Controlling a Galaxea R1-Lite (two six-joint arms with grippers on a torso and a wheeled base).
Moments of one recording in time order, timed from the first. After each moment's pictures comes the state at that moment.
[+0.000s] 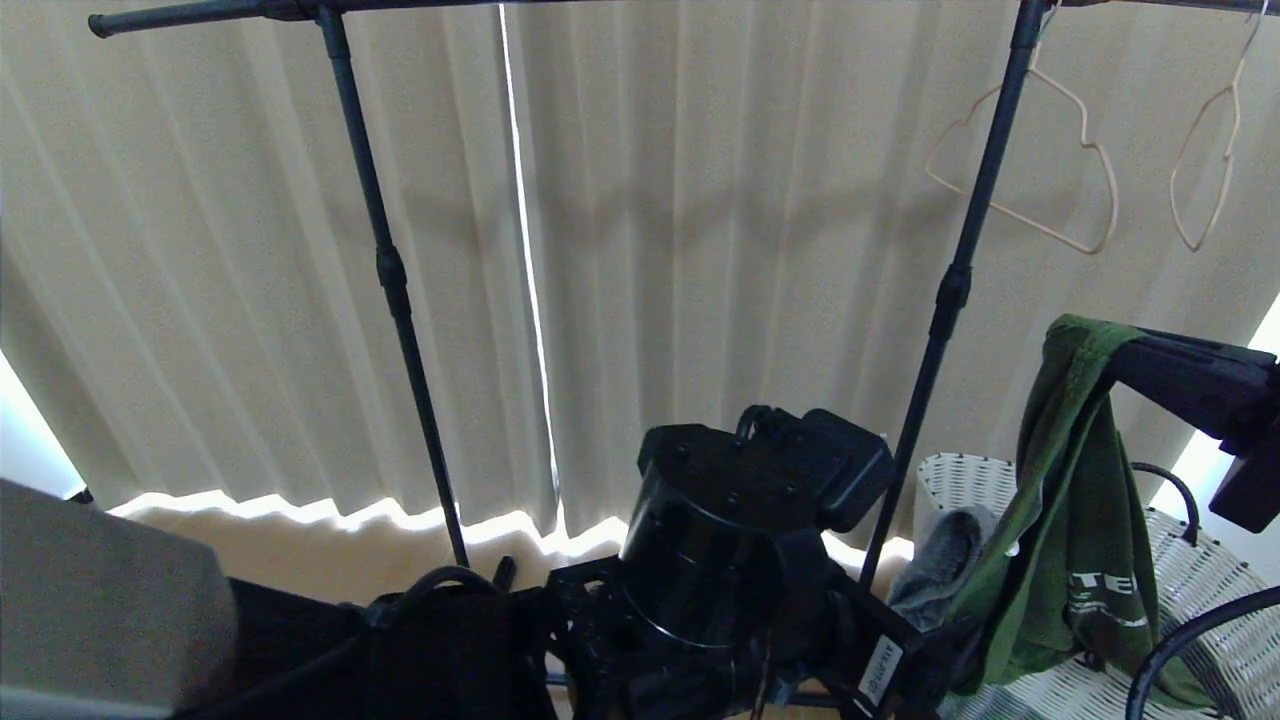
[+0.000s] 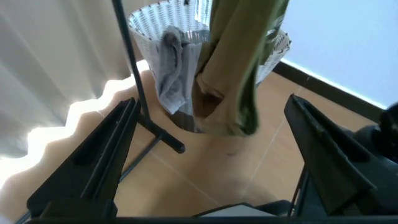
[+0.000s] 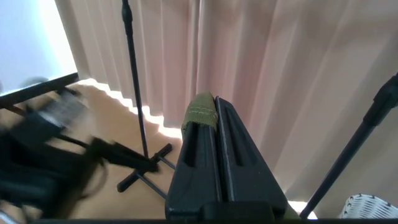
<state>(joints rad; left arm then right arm) -1.06 1.95 -1.02 -0.63 0.00 -0.10 0.50 1.09 -0.65 -0.44 0.06 0.04</state>
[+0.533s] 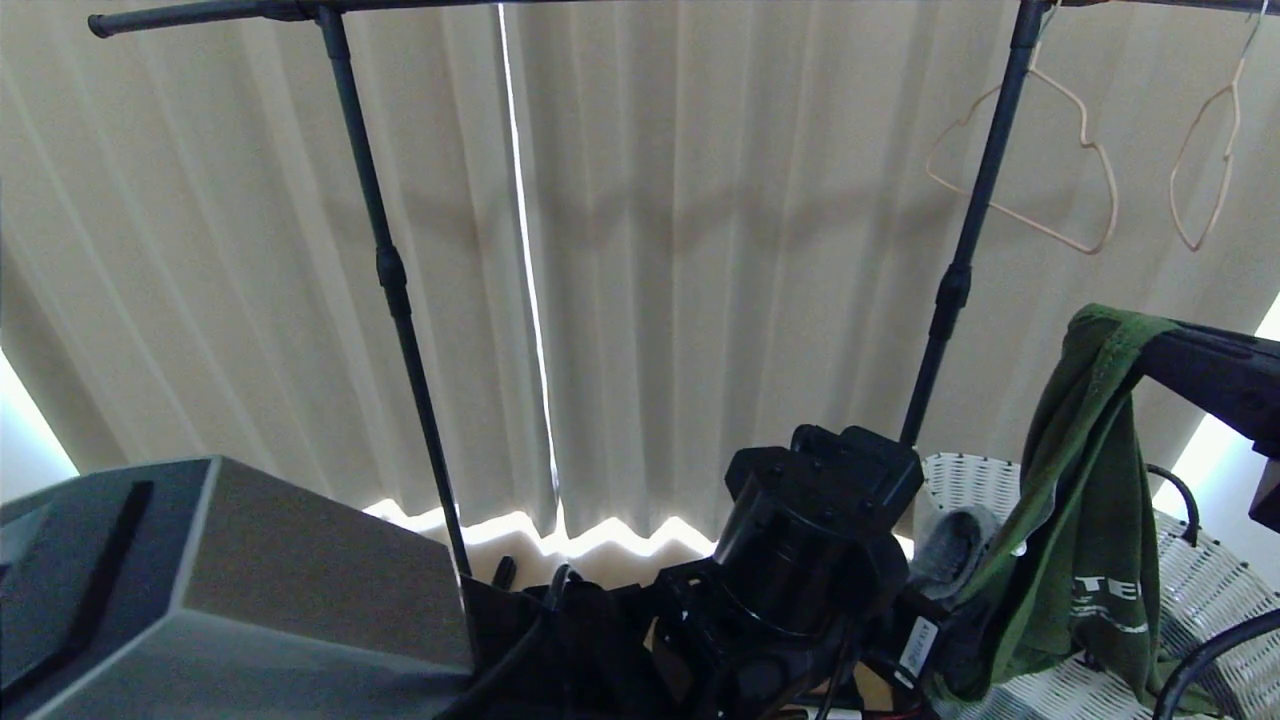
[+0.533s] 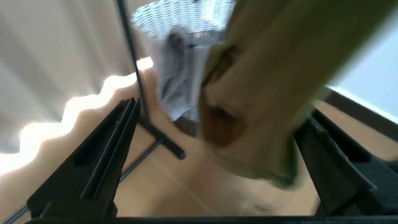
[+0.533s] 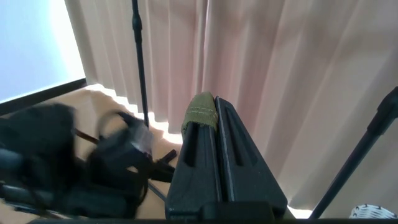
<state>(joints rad) -1.07 2.11 -1.16 -0.63 0.08 -0.14 0.53 1.06 -0.65 -0.44 0.06 0.04</state>
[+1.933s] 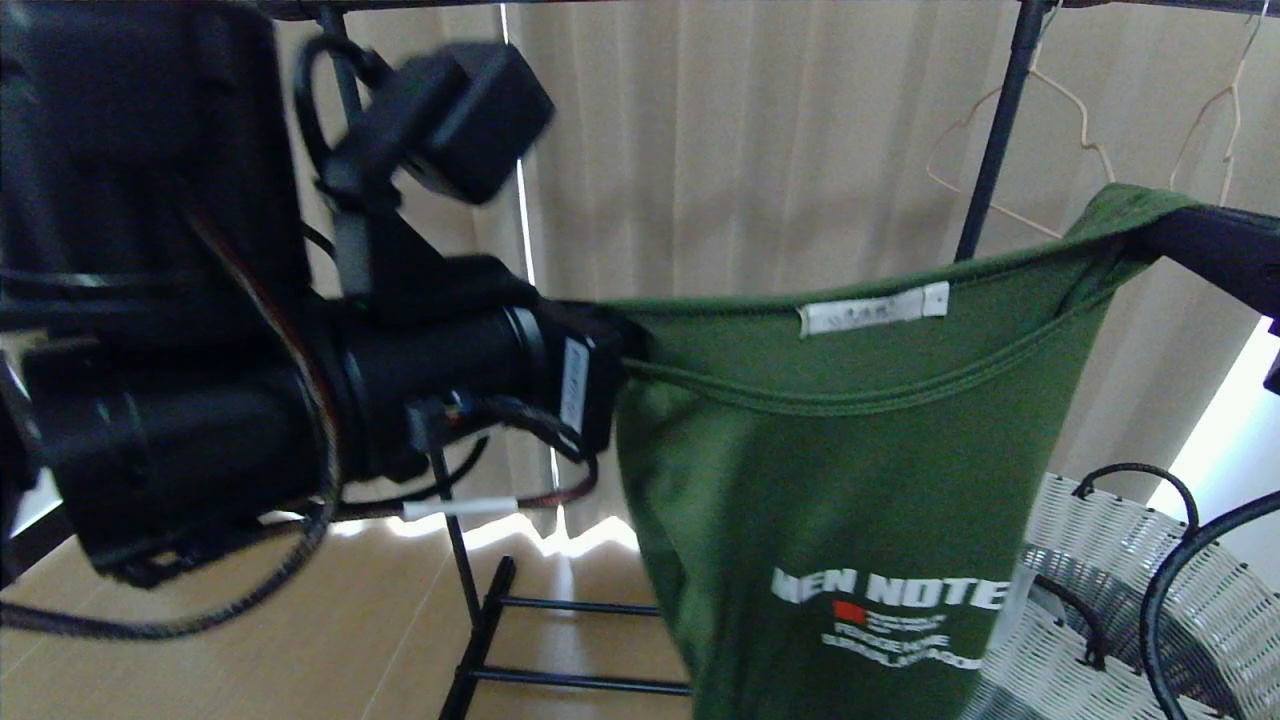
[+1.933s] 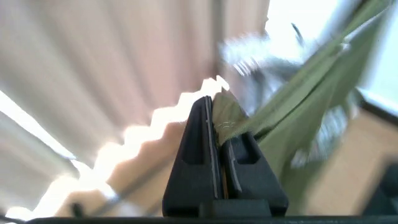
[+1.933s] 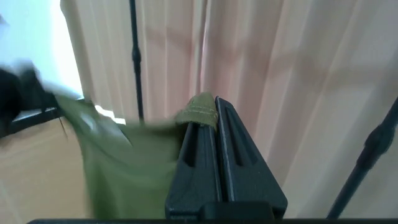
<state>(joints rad) -0.83 1.48 -1.11 -0.22 0.12 0.05 0.51 1.13 -0.81 -0.44 0.06 0.04</state>
